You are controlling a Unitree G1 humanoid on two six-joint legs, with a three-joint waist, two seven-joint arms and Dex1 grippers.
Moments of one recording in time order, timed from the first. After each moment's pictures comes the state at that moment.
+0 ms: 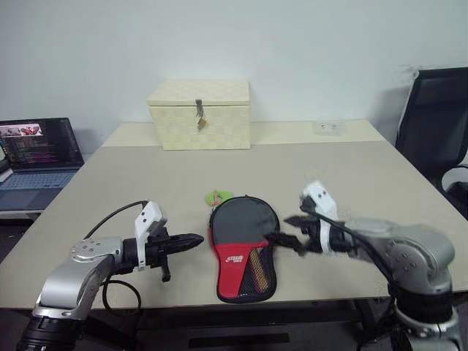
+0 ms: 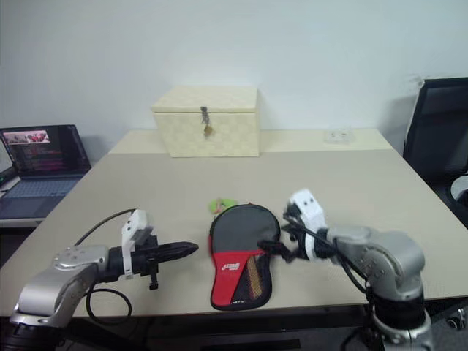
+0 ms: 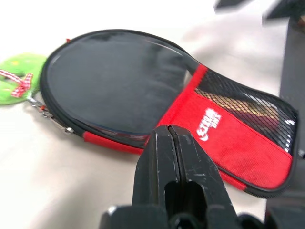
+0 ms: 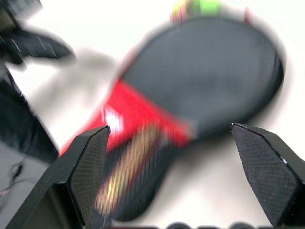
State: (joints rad) left arm -0.26 0.76 0.13 -0.10 -0.50 0.52 -1.07; right arm -0.68 -0.34 0.00 -0.44 0.63 1.39 0.40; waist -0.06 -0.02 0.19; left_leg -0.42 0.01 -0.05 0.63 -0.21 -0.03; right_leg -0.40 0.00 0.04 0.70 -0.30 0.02
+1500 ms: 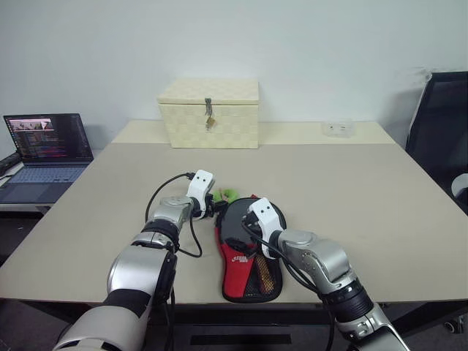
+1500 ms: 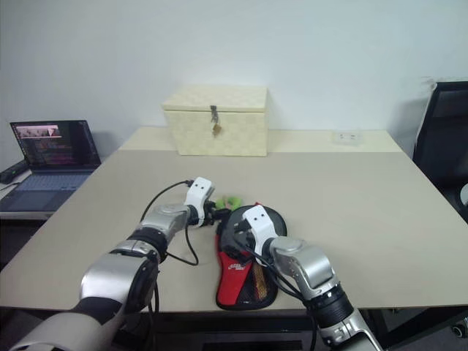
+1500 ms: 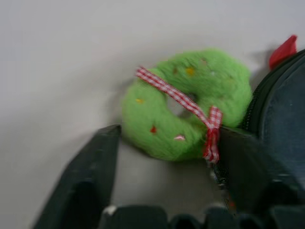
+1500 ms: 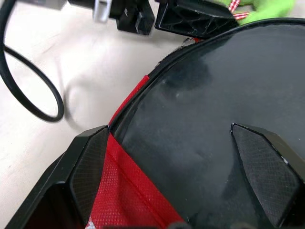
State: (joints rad) left arm -1.17 0.34 0.01 1.33 0.03 0.14 -0.62; right arm -0.63 -0.07 0.29 -0.02 0.26 0.93 0.34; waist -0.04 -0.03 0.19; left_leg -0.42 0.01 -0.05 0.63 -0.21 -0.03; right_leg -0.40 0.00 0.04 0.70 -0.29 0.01
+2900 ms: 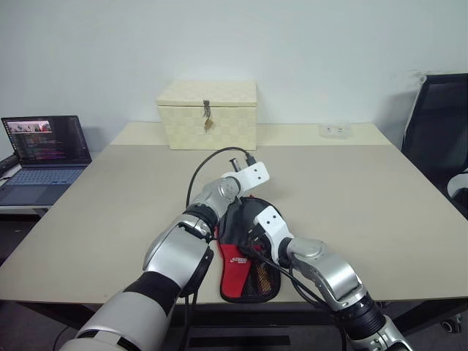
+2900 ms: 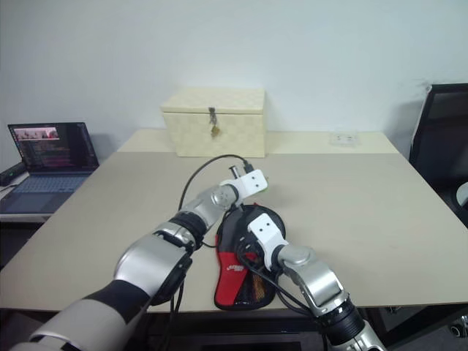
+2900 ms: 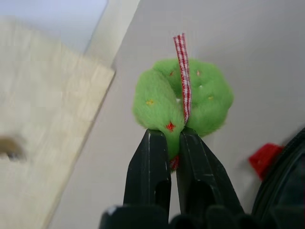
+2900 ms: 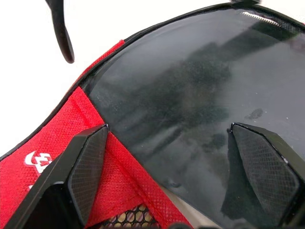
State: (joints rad) left arm -1.35 0.13 -0.33 1.41 0.54 -0.16 -0.22; right arm -0.51 -0.16 0.37 -0.12 0.09 0.86 0.39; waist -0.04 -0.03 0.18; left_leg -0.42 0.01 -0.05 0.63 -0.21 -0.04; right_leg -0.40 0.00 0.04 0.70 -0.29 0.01
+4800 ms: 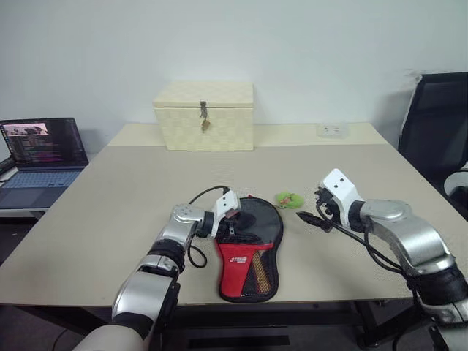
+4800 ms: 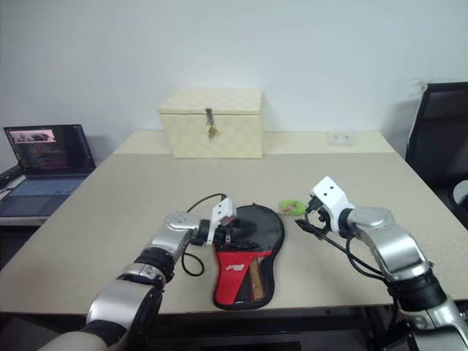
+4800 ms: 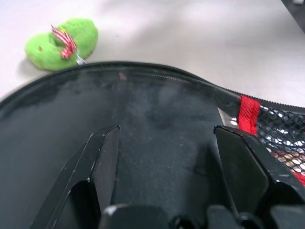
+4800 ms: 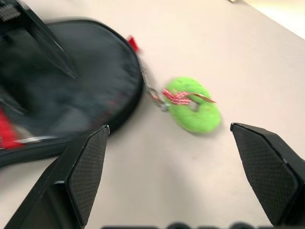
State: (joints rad) left arm -0.98 0.29 -0.07 1.09 0.06 -0.22 -1.30; right arm -0.69 -0.65 0.20 -0.02 0.13 0.69 0.66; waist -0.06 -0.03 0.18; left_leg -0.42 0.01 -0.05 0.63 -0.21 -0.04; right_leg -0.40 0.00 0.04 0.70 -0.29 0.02
